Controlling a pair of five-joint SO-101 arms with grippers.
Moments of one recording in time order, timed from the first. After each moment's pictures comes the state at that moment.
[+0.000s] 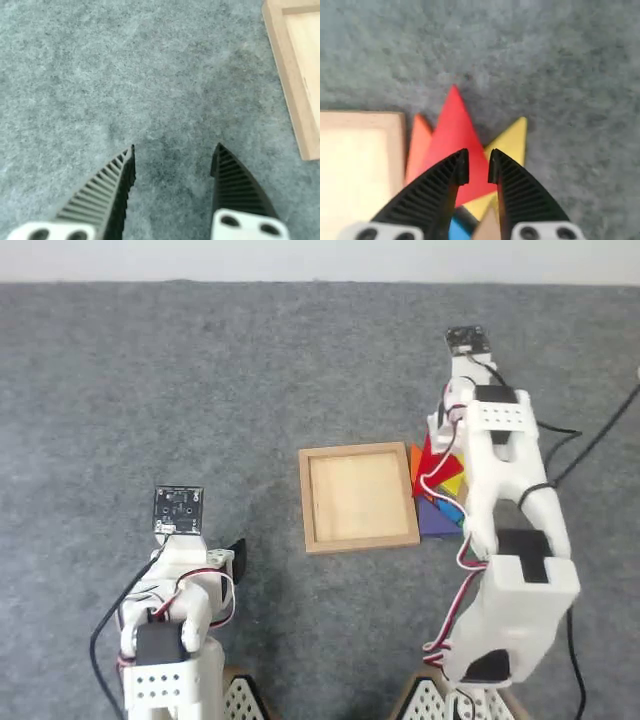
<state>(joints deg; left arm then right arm) -11.0 -102.4 97.1 70.0 0.1 -3.1 19.3 1.2 59.0 7.3</state>
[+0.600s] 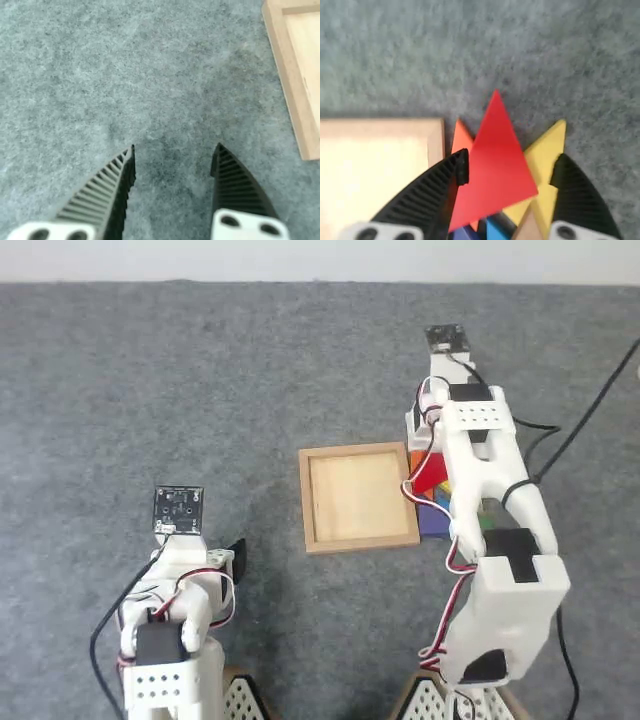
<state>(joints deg) -11.0 -102.4 97.1 70.0 0.1 -6.9 19.3 1.1 58.0 -0.5</state>
